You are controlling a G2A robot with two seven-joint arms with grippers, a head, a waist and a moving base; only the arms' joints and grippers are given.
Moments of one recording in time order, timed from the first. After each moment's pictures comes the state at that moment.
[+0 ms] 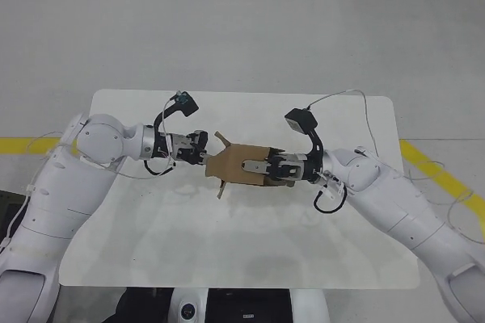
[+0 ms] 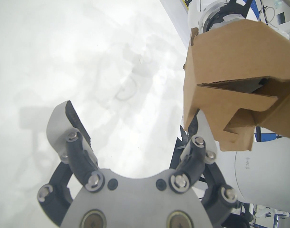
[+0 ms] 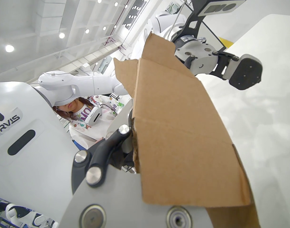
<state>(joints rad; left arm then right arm) 0.71 -0.94 -1.02 -1.42 -0.01 -0.51 -1.17 -0.59 -1.03 0.53 -1.31 0.58 -0.92 0.78</state>
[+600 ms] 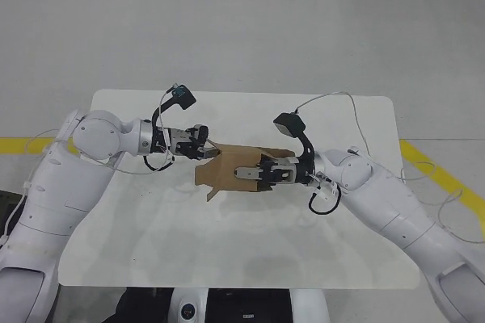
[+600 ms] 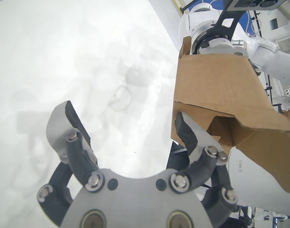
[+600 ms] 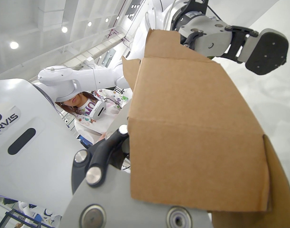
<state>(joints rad) 0.68 -0.94 -1.03 -1.41 -0.05 -0.49 -1.16 -0.60 -1.08 0.56 -1.29 0.61 -0.89 0.89</state>
